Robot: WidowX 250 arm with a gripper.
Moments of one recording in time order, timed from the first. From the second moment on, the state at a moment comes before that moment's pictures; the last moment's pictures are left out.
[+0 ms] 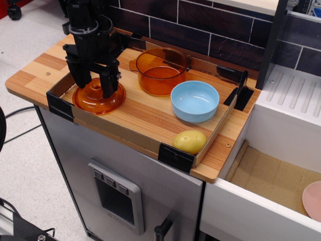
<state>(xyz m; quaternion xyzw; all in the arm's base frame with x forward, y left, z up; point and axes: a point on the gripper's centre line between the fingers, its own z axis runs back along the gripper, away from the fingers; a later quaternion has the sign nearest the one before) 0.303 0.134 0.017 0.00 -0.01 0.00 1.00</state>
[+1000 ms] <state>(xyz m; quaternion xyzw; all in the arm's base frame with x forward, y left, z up) 0.314 0.105 0.047 -0.02 0.00 0.04 1.00</state>
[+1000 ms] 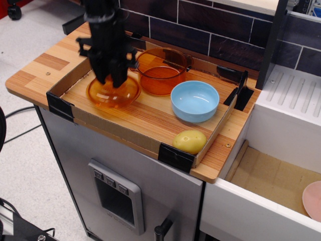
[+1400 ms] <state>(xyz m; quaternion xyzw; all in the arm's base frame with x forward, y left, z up) 0.347 0.093 0.104 -0.02 -0.01 0.06 1.00</state>
